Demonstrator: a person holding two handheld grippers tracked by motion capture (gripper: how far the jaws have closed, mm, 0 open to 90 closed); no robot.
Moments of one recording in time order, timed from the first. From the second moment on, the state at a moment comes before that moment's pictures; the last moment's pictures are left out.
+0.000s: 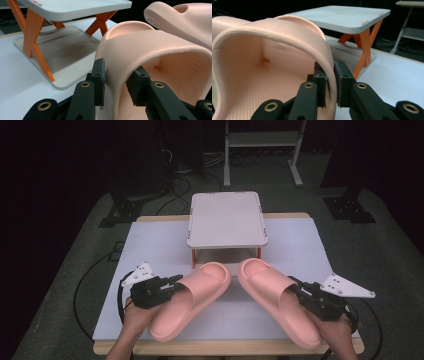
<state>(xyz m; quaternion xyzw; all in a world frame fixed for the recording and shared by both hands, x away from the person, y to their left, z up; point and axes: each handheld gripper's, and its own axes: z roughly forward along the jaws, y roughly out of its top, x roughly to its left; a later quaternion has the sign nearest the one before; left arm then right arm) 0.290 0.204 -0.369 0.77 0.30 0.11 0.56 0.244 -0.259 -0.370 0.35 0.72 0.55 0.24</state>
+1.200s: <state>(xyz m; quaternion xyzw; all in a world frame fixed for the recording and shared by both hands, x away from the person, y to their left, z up) 0.330 0.200 -0.314 0.75 0.31 0.12 0.57 0.283 -0.245 -0.311 0.35 0.71 0.56 0.25</state>
